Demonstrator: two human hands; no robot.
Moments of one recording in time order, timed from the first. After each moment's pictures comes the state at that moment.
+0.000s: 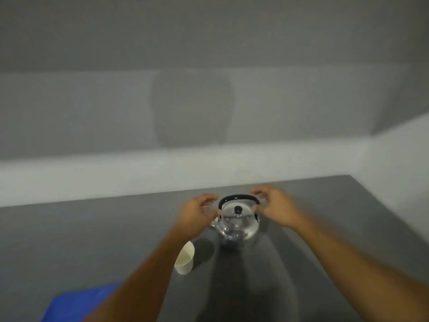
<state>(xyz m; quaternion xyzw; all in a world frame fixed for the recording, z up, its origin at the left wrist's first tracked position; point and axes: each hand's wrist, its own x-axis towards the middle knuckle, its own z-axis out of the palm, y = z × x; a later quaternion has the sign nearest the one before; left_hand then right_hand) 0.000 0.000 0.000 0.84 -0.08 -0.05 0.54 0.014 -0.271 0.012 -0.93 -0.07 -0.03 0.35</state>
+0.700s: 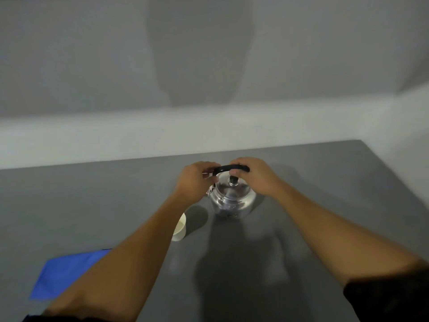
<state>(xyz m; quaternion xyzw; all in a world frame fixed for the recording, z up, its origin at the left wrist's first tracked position) 0.035 -0.024 -0.025 0.88 -0.08 -0.02 0.47 0.044 -0.242 -0.011 -0.90 -0.12 0.04 0.42</state>
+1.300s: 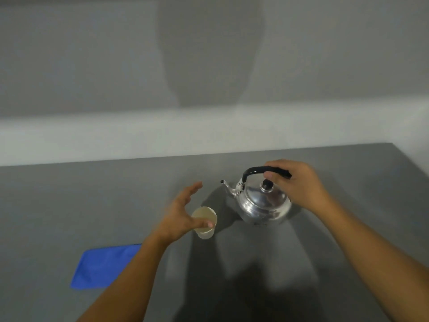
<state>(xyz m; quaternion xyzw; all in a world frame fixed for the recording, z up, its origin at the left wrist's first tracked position) -0.044 0.102 -0.061 0.83 -0.06 -0.09 0.54 -0.014 -0.222 0.032 -0.88 -0.12 -0.06 0.45</state>
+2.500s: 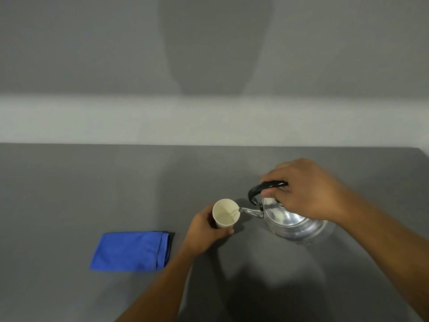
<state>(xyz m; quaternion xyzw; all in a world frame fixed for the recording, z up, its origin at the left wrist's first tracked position) -0.075 0.097 -0.142 0.79 0.02 -0.08 0.61 -0.042 -0.147 0.083 -0.95 -0.28 0.02 0.15</state>
